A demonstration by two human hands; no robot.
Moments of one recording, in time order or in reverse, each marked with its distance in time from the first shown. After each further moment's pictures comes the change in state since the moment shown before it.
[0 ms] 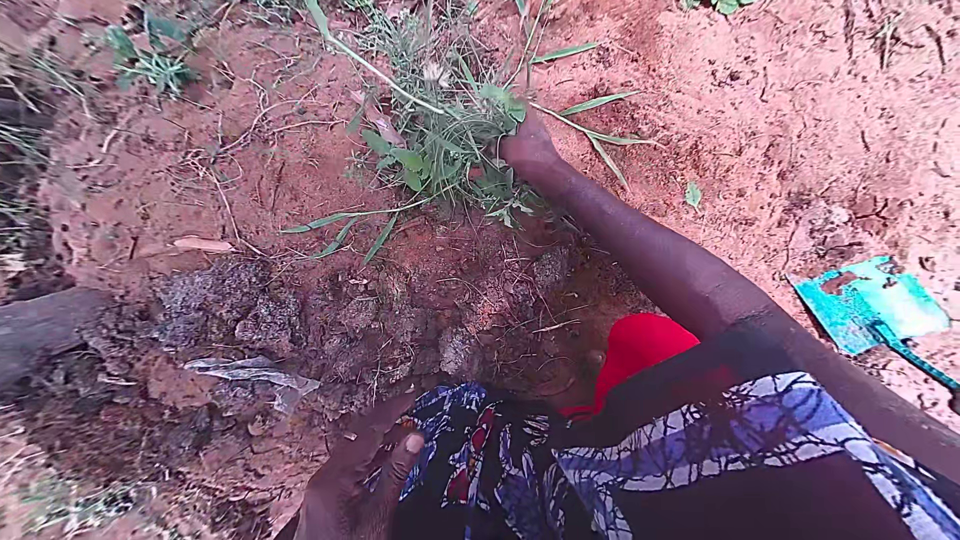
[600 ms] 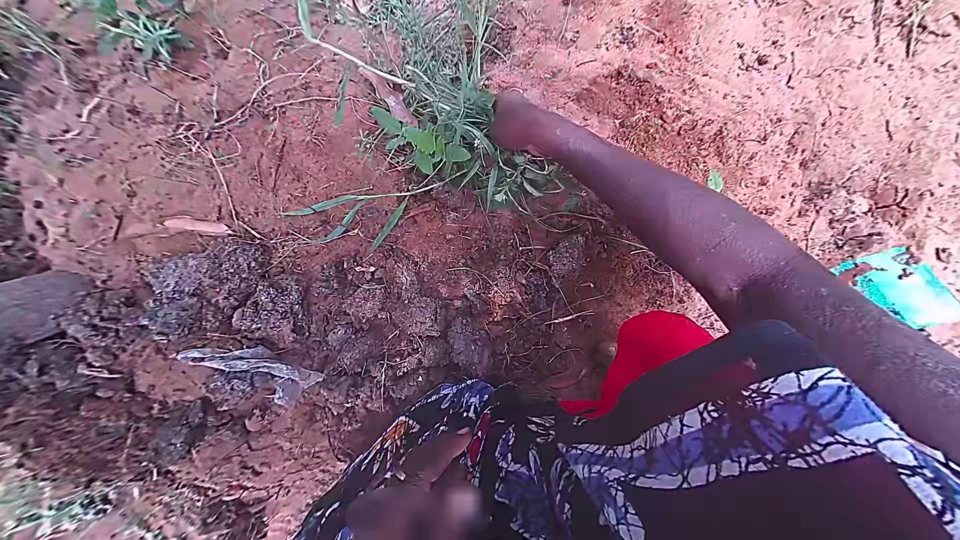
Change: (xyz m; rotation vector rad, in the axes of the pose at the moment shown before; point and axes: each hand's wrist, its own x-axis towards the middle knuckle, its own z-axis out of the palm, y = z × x) left_hand -0.030 -0.010 0.011 -0.274 -0.156 0.010; right_hand 0.012 -0.039 0.011 -0.477 -0.295 -0.092
